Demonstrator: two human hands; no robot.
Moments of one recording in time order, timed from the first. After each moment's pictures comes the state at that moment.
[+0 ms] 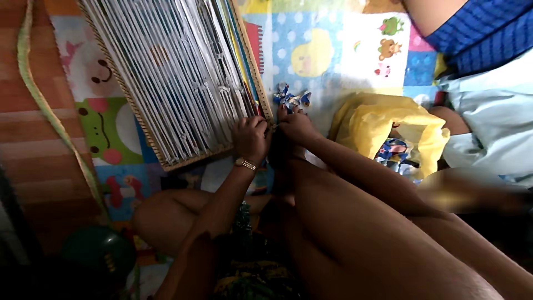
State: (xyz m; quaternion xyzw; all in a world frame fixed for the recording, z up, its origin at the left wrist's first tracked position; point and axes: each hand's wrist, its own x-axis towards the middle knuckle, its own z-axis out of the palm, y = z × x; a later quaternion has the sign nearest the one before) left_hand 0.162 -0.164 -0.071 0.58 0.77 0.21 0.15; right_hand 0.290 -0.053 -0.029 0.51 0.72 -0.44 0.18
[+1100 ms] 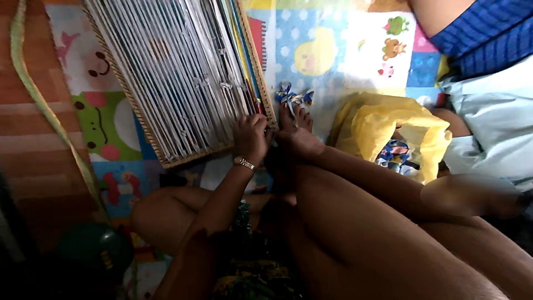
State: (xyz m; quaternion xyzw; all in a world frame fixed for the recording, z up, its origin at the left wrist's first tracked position) left_hand 0.157 -0.165 -0.068 0.57 0.76 0.24 0.20; right_hand 0.312 -0.084 -0.030 0.27 0.90 -0.35 0.07
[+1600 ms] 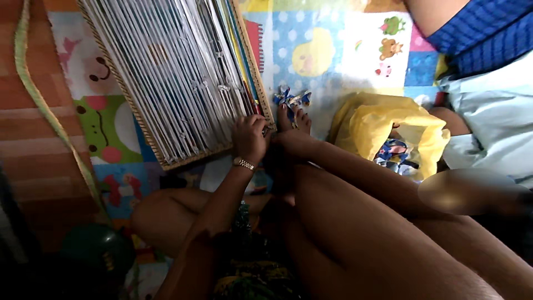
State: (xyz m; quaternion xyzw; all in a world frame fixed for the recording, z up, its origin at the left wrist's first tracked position) left_hand 0.162 -0.162 -0.071 0.57 0.77 0.24 0.17; right_hand 0.295 -0.073 -0.023 0.24 0.85 -0.37 0.29
